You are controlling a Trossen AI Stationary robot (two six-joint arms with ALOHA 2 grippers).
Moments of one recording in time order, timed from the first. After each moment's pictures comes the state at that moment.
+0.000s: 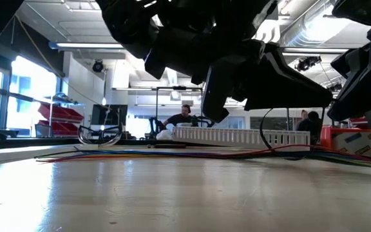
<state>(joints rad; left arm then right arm) -0.20 2.22 1.36 0.47 0.18 0.60 0.77 1.65 0.80 -0.22 0.65 0.75</state>
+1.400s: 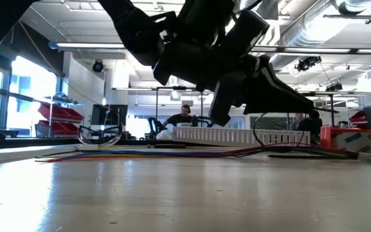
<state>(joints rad) -0.11 2.22 1.36 0.46 0.19 0.62 0.94 1.76 0.80 -0.12 0.68 1.16</state>
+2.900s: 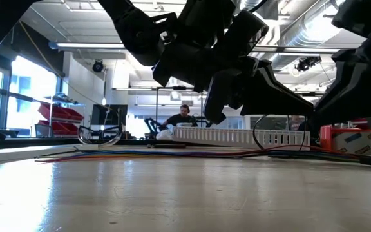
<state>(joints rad) -0.11 2.22 1.36 0.44 0.25 0.57 0.78 1.71 0.80 -0.36 0.90 0.75</state>
